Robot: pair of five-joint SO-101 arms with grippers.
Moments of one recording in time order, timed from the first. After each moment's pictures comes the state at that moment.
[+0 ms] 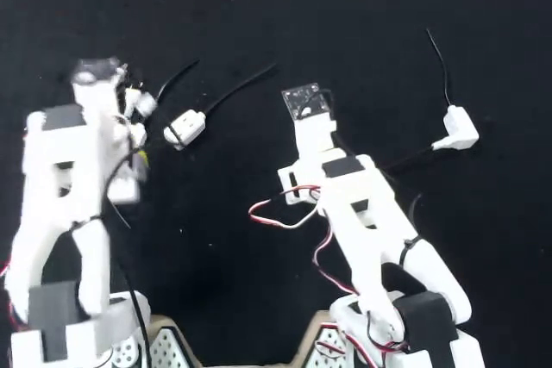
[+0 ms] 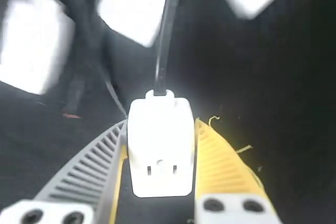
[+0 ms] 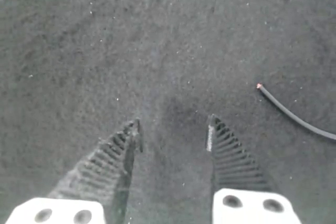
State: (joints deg) left arm -15.1 -17.0 23.3 77.1 -6.2; right arm -15.4 -18.2 53.1 43.4 0.9
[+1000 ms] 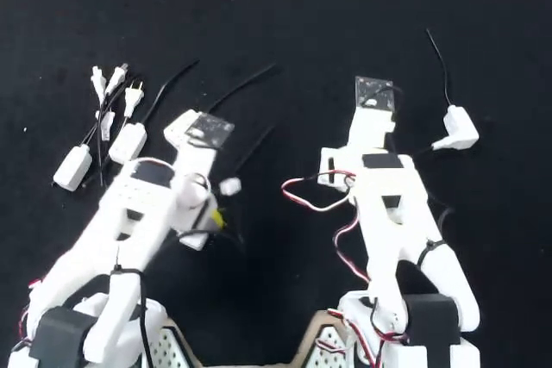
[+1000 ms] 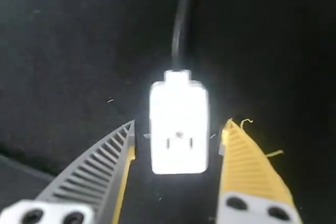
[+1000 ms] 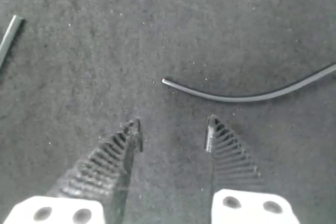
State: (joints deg) left arm 9.6 -26.2 52.0 59.6 -12.4; right arm -1.5 -18.2 53.1 41.6 -10.5
